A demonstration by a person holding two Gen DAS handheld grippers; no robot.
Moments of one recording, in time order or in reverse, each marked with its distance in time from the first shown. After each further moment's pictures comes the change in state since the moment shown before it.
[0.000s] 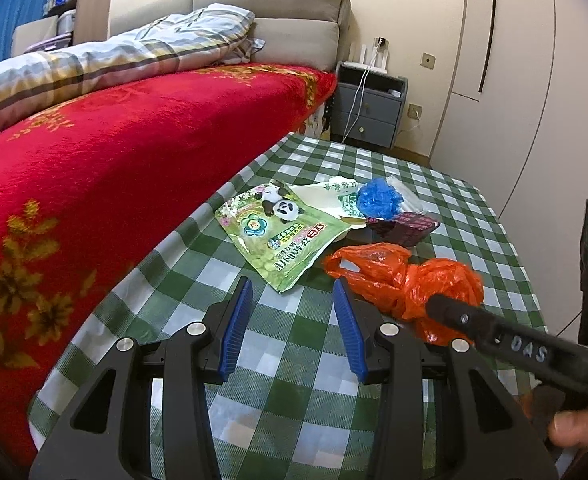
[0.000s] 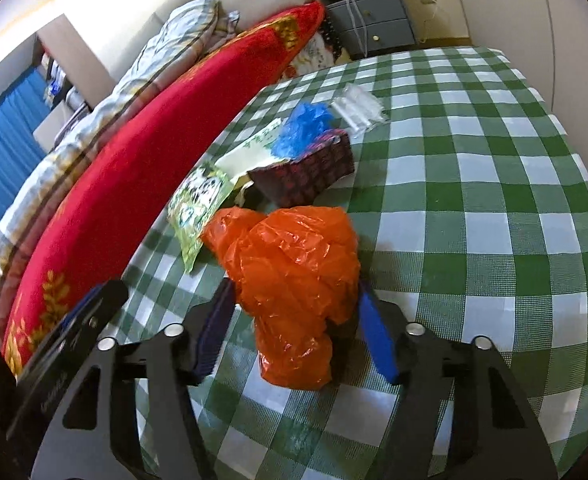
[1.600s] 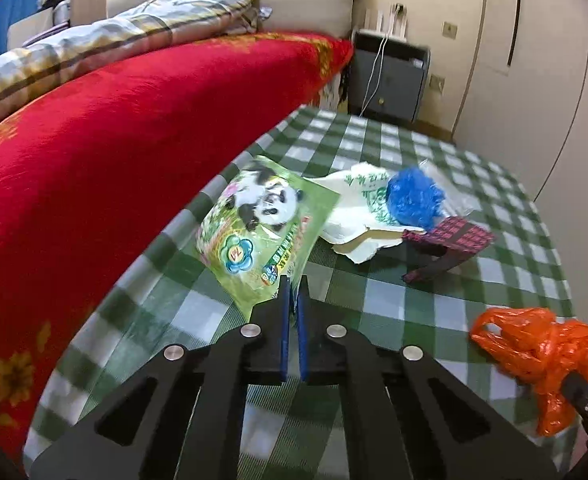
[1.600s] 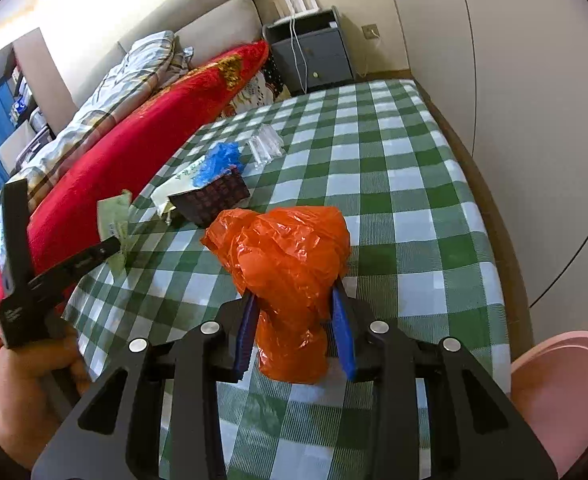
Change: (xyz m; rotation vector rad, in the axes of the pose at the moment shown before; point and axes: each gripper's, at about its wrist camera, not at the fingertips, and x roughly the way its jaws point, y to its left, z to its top) left arm 0.062 -0.006 0.031 -0.002 0.102 0.072; right arm -0.067 -0.046 -0.022 0.028 -0.149 -0.199
